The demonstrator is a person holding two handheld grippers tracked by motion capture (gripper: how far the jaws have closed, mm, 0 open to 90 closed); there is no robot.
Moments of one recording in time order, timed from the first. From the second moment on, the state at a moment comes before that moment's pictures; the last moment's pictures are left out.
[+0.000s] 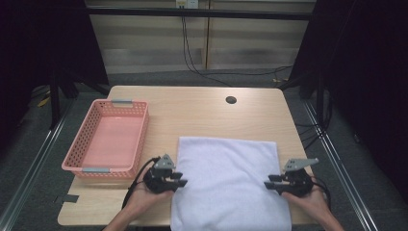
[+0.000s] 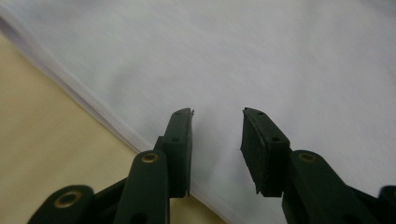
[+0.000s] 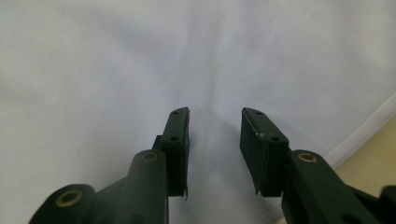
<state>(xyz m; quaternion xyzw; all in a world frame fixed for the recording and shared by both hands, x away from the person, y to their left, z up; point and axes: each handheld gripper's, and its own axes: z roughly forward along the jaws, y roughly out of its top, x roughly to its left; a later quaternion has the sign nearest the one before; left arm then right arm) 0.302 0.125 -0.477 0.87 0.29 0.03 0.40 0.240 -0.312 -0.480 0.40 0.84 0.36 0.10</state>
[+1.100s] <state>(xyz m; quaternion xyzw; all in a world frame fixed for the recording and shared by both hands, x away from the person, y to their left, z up) 0.444 0.109 -0.444 0.79 0.37 0.07 0.48 0.392 -0.365 -0.455 0.48 0.75 0.43 0.14</state>
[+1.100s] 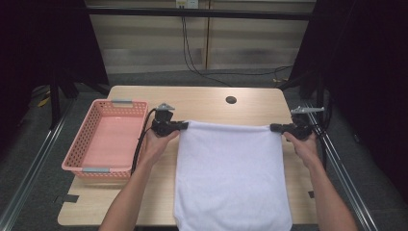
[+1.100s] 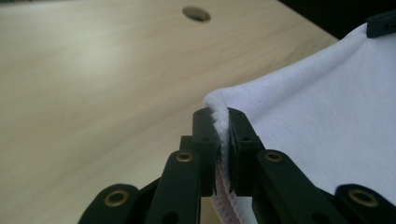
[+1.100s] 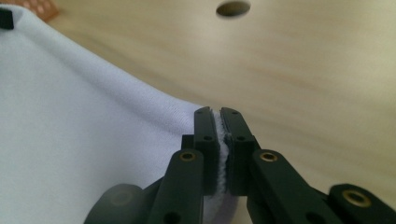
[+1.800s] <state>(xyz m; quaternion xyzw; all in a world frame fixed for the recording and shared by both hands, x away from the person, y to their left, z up) 0.365 0.126 -0.404 0.80 0.29 0.09 0.52 0.319 -0.374 -0.401 0.41 0.73 0.53 0.15</state>
